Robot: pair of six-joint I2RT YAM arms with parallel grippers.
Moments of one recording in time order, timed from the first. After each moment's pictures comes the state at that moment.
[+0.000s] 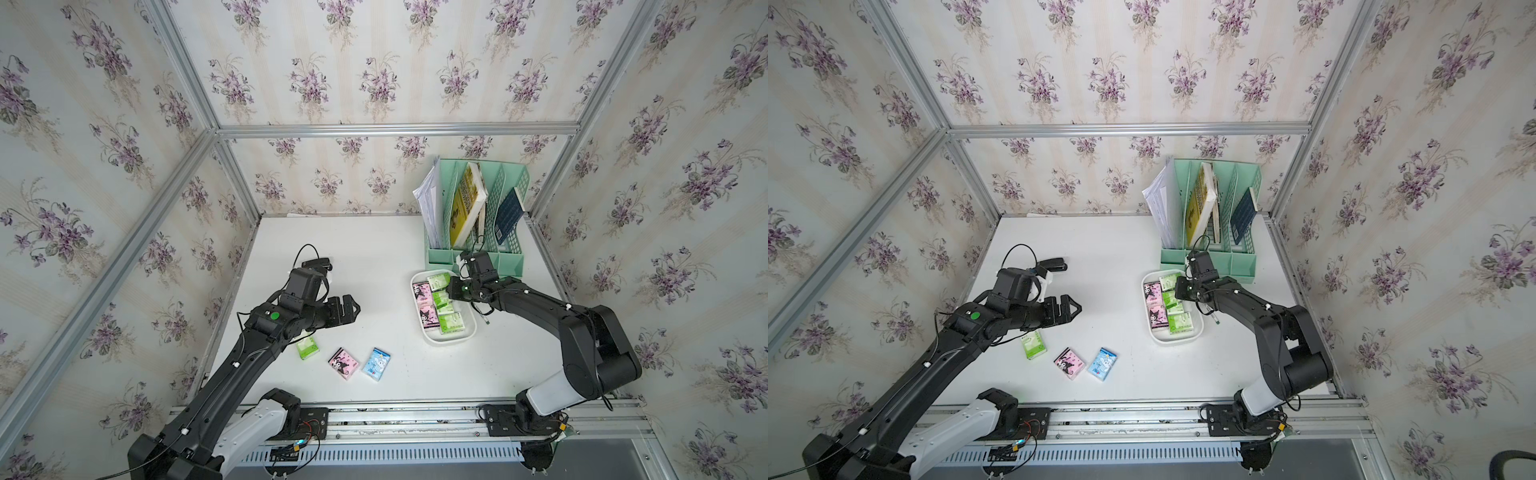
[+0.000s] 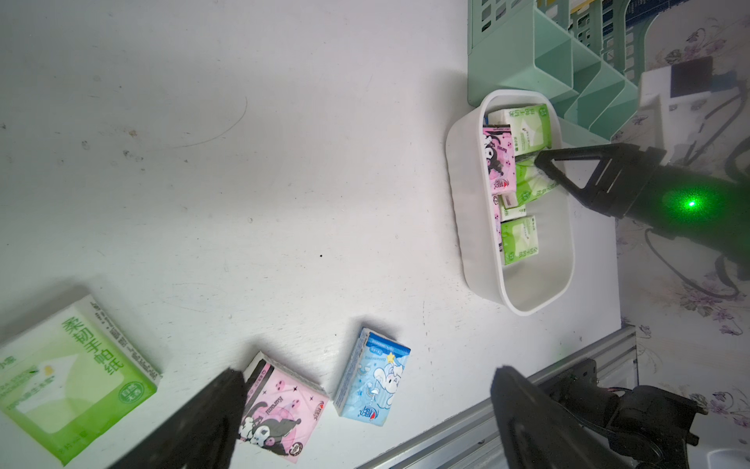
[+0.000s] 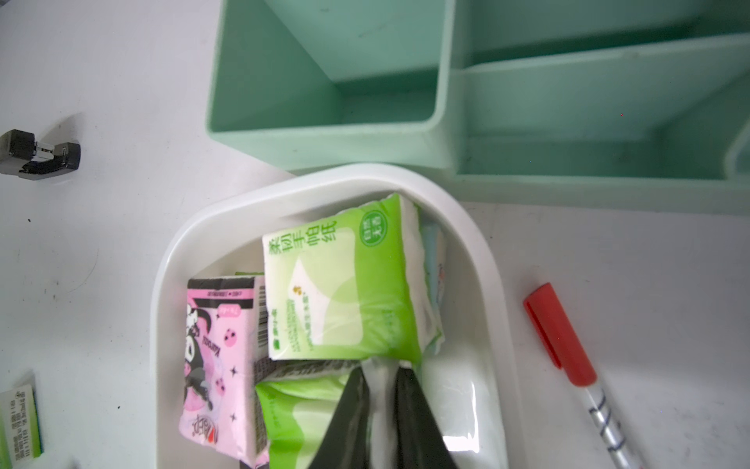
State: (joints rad) left arm -0.37 0.97 0.88 -0.83 0.25 -0.56; right arm 0.38 1.56 0.87 -0.25 -0.15 0.44
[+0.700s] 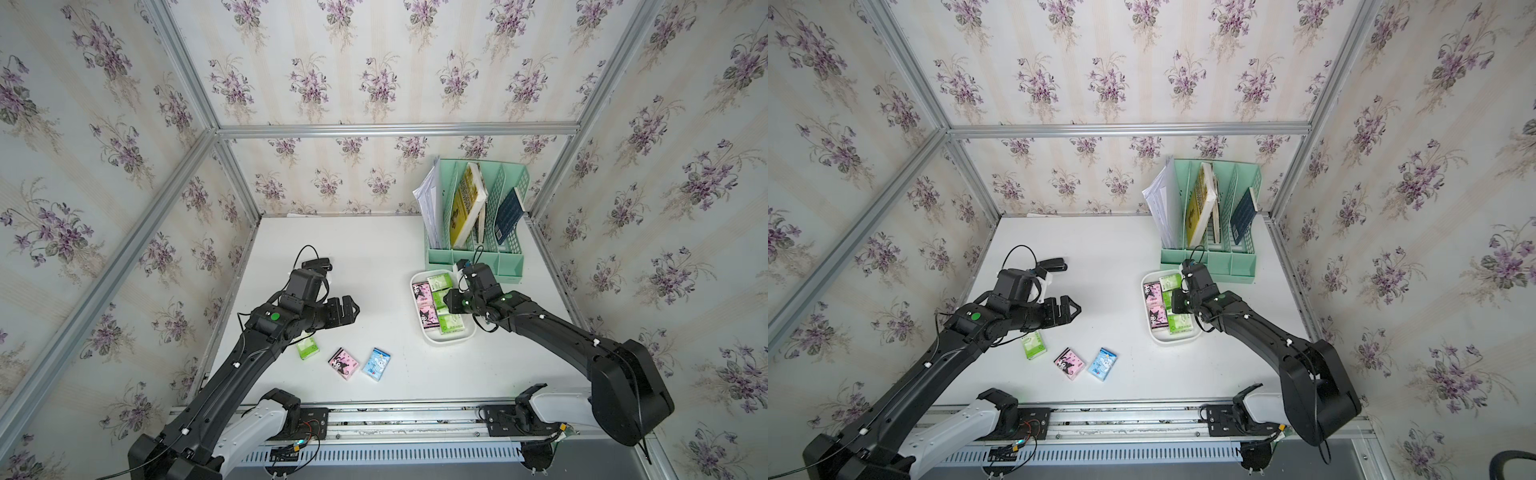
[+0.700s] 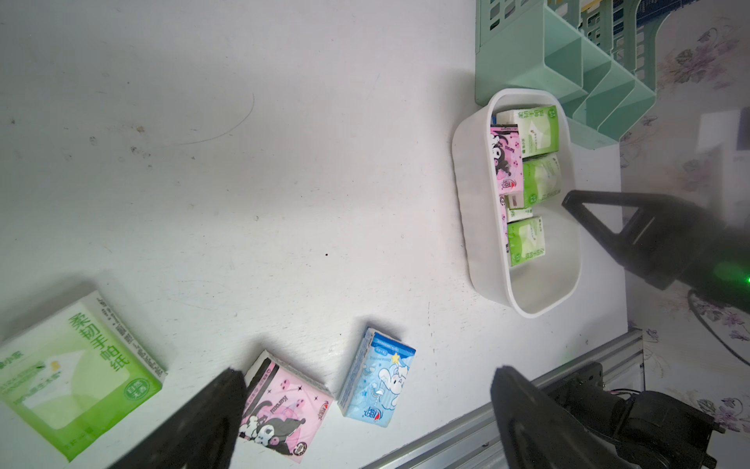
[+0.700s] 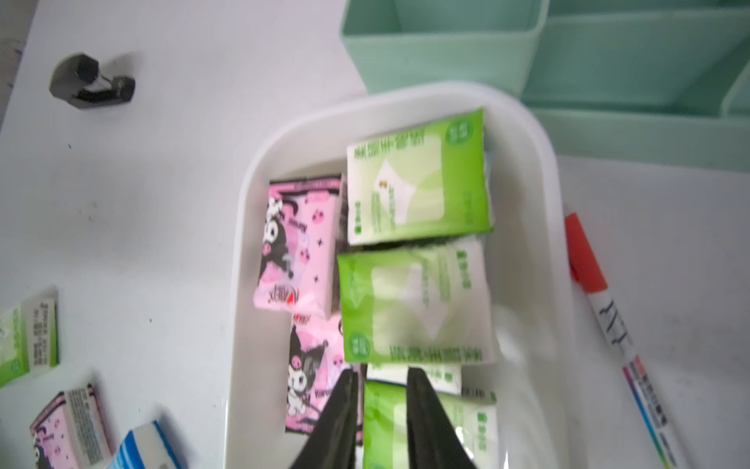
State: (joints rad) left arm -0.37 0.97 0.87 -0.83 0.23 -0.56; right arm 0.51 1.31 0.73 -0.34 -0.07 0.41
